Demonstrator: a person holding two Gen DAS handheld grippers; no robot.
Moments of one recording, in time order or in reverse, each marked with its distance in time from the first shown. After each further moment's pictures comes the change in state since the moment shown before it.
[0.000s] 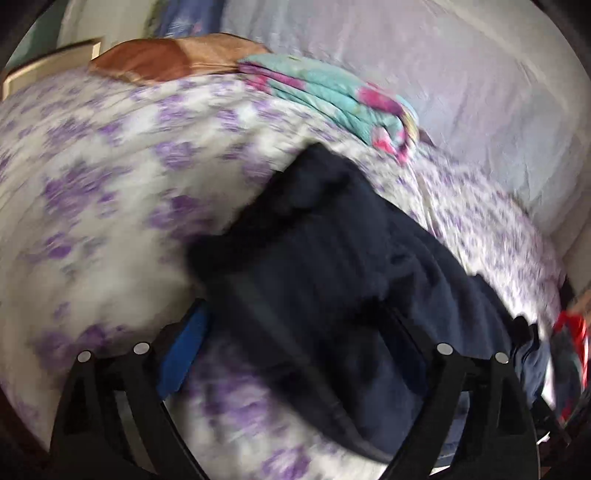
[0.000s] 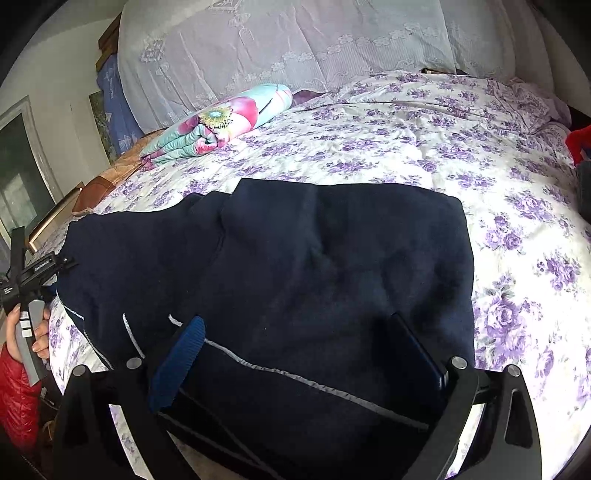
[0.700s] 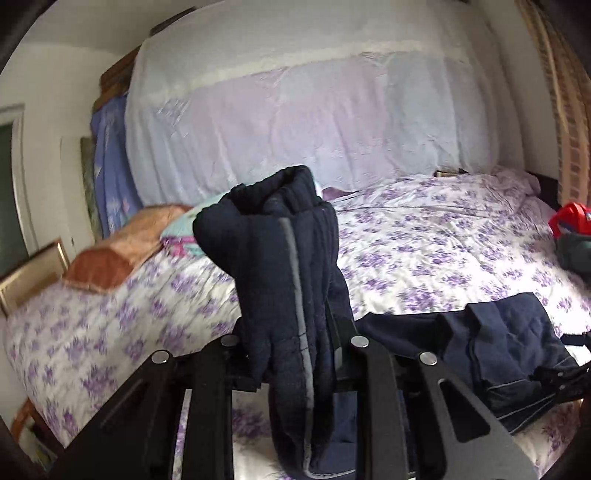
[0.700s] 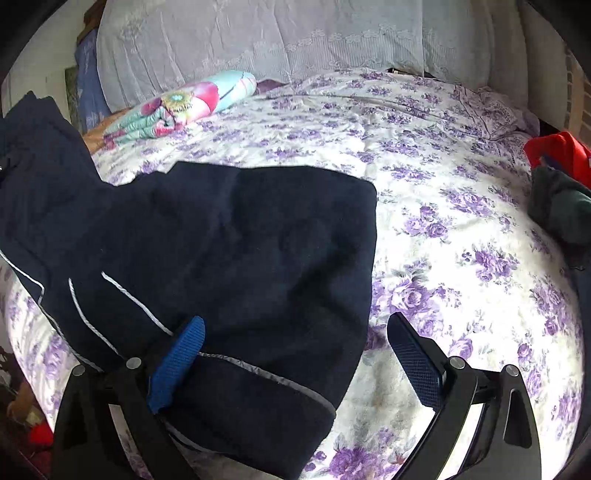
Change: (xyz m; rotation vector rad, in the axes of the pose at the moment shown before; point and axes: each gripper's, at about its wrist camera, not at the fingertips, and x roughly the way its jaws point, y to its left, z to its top) left arm -0.106 -0.192 -0.021 0.548 -0.423 0.083; right arm -0.022 -0.033 -0.008 -0.041 0.021 -0.172
